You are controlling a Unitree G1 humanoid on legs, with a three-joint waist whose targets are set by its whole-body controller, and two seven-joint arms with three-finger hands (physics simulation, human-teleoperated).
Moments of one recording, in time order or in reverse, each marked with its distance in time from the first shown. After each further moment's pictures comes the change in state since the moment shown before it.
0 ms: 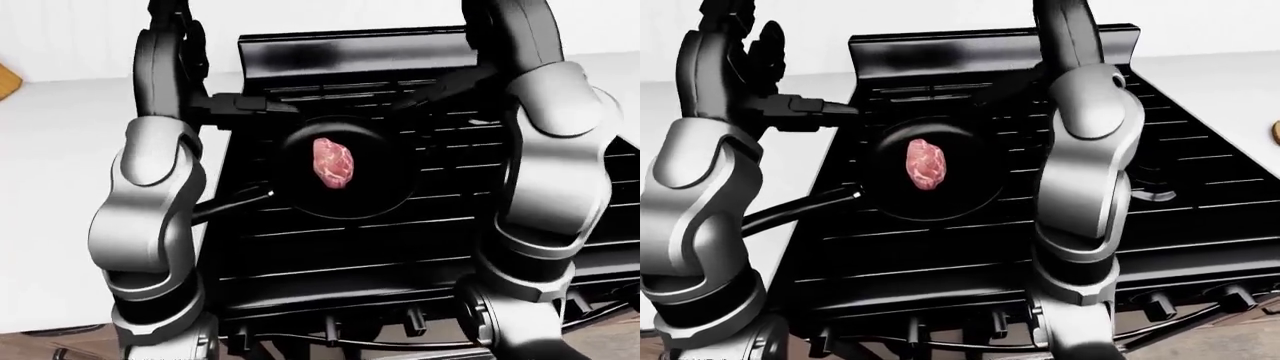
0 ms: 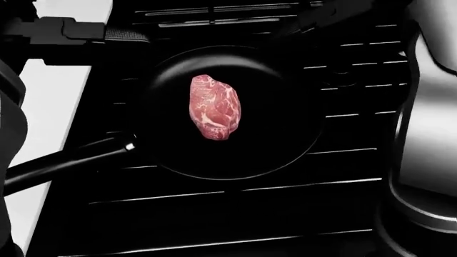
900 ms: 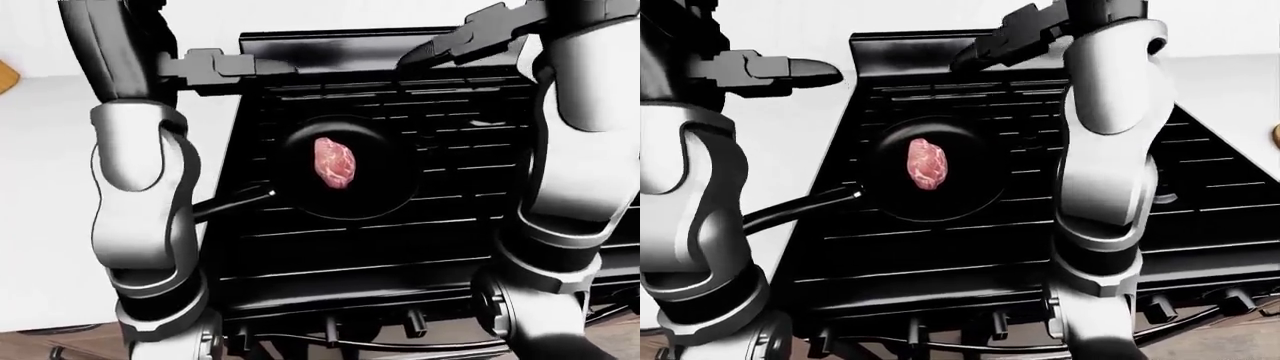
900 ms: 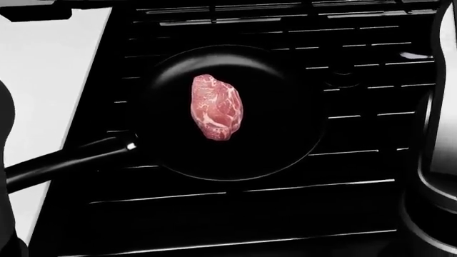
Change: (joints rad) left arm -0.027 -0.016 -0.007 -0.002 0.081 -0.378 0.053; right arm -0.031 -0.093 -0.012 0.036 0.122 -0.480 -0.224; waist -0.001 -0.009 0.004
